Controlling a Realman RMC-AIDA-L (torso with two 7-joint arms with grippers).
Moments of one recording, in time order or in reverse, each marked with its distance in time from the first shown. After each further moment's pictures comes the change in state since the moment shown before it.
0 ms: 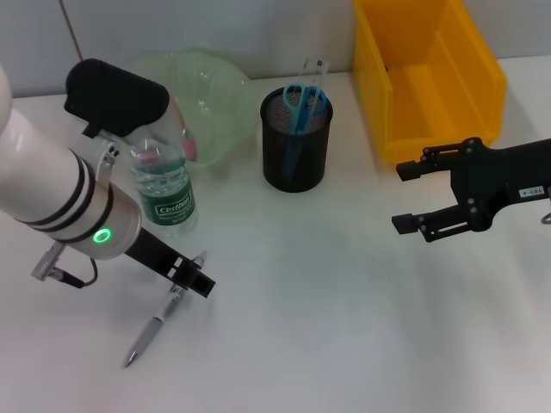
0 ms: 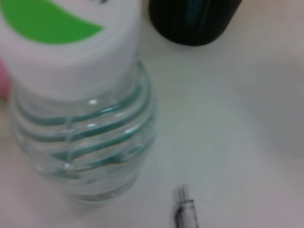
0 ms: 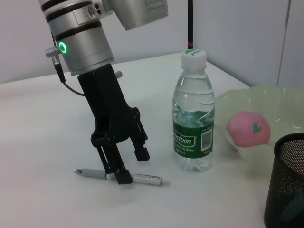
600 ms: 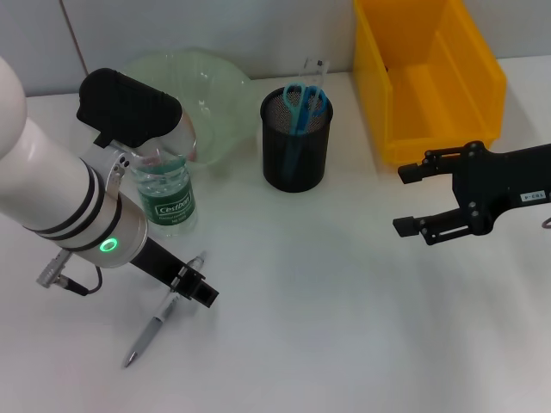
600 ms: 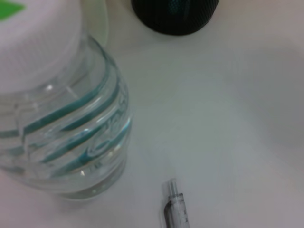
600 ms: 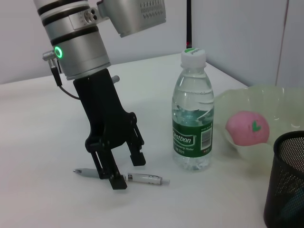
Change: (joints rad) left arm 0.001 0.000 0.038 0.000 -0.004 -0.002 0.000; right arm -0.015 0.004 -0.001 -0.002 0.009 0.004 -0.010
